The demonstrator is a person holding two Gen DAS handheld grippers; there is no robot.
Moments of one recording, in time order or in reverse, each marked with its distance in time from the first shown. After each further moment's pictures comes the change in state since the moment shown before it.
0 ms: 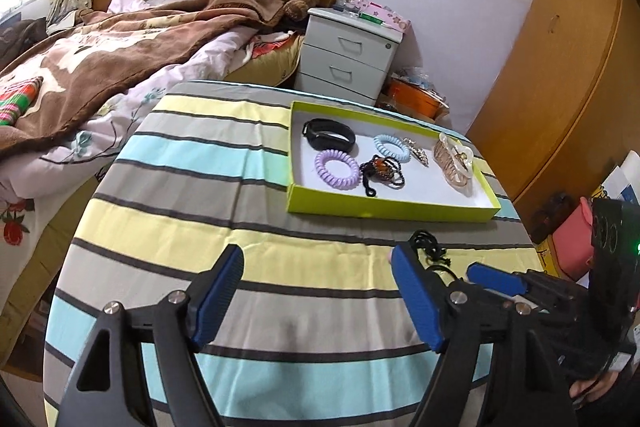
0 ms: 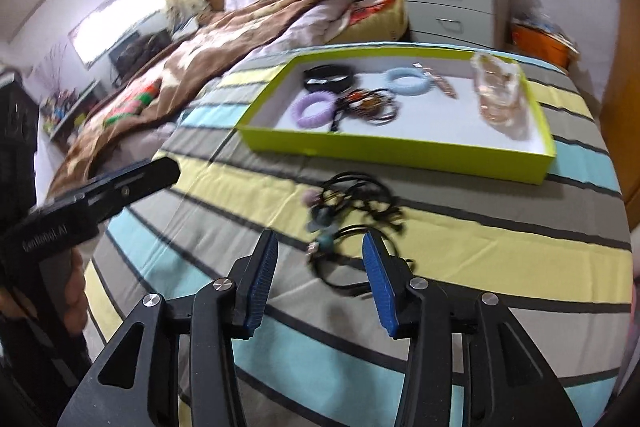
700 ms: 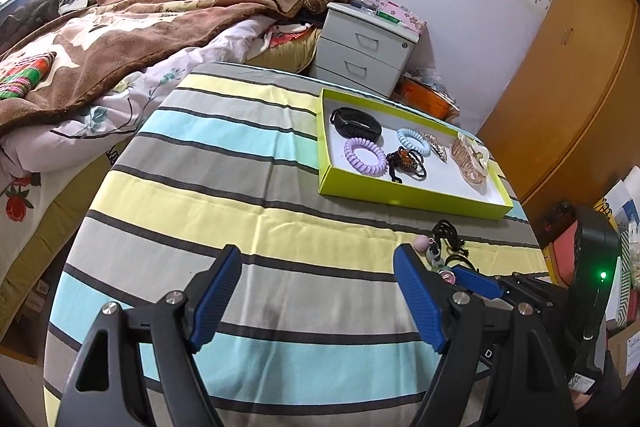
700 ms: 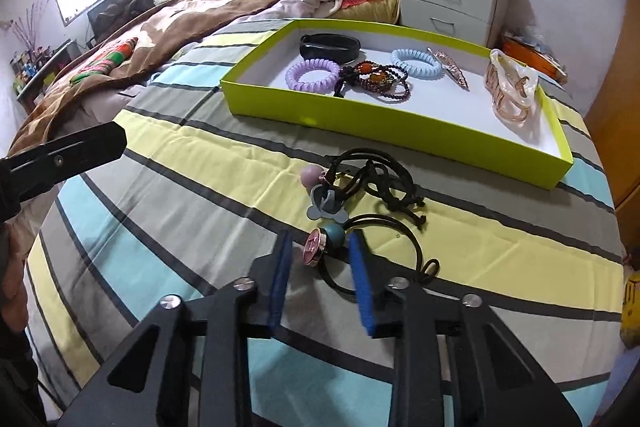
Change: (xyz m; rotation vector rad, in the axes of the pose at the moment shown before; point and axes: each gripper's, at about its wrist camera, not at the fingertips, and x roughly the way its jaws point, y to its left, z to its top) left arm -0.001 0.025 -0.011 -0.059 0.020 0.009; right arm 0.033 0.021 -0.011 -0.083 0.044 -0.158
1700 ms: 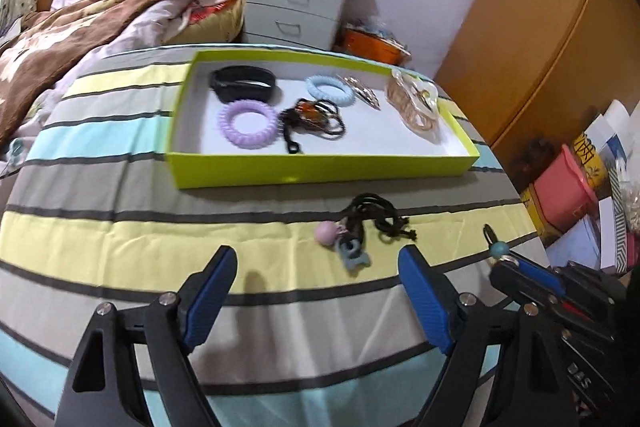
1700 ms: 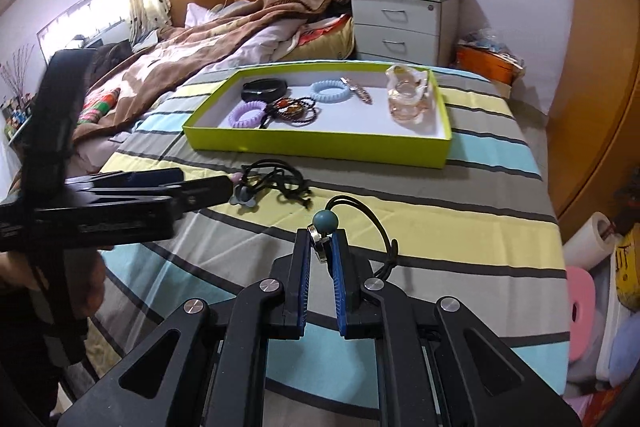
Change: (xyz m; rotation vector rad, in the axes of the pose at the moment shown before) left arm 0.067 -0.087 0.000 0.185 0.143 -0.117; right arm -0.070 -0.061 -0.030 0.125 -0.136 -0.038
